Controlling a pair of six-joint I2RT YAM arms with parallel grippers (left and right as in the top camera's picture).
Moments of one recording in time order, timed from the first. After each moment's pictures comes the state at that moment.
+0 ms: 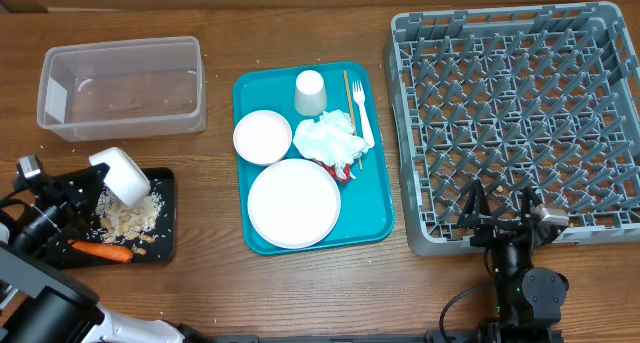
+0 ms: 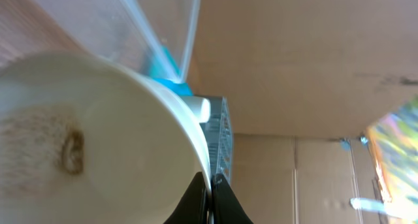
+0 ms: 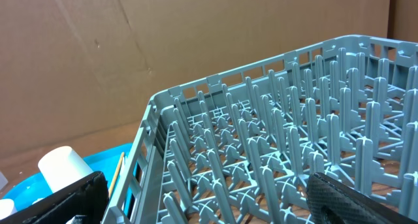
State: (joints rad) left arm 0.98 1.84 1.16 -1.14 1.37 0.30; right arm -0.04 0.01 0.02 -0.04 0.00 0.28
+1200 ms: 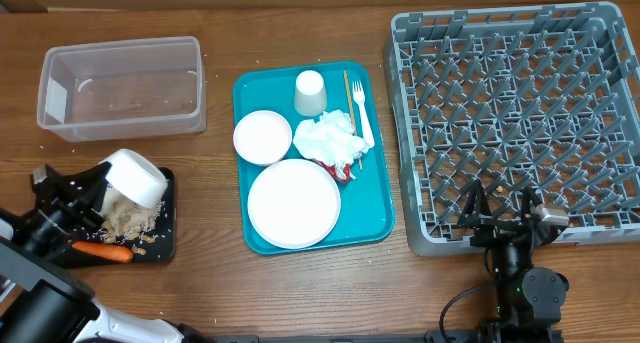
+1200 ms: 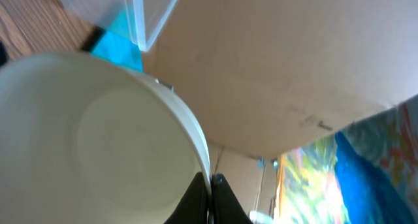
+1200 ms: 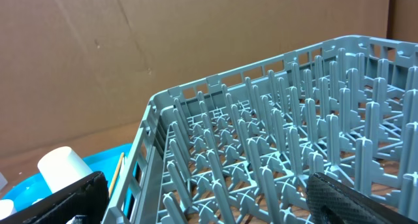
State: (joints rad) left arm 0.96 1.87 1.15 -1.44 1.49 0.24; right arm -0.04 0.01 0.02 -0.04 0.00 0.28
